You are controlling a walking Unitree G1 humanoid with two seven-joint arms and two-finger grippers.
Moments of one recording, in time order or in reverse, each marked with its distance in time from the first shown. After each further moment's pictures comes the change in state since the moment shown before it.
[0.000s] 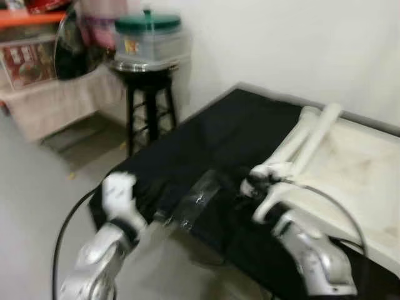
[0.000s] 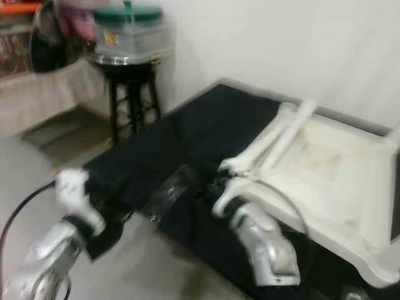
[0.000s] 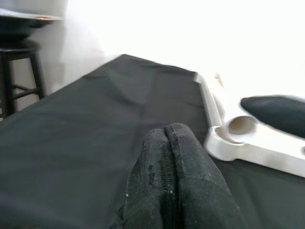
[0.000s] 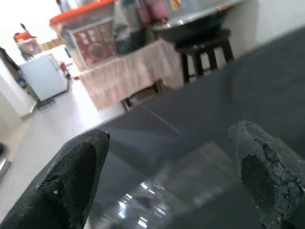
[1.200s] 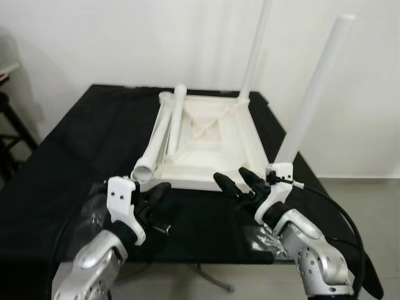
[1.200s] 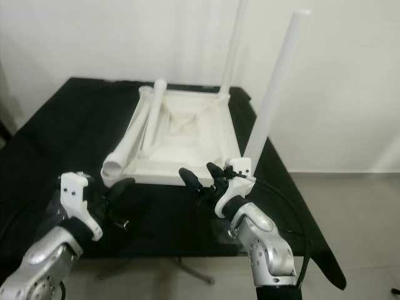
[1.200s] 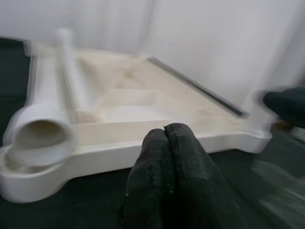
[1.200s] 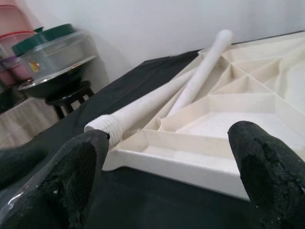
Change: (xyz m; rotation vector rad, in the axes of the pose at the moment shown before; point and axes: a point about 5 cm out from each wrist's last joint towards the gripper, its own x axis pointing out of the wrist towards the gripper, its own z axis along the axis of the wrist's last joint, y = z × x) left arm -0.001 0.006 -0.002 0.008 0.017 0.021; right arm 0.002 0.008 -0.005 0.031 0.005 0.030
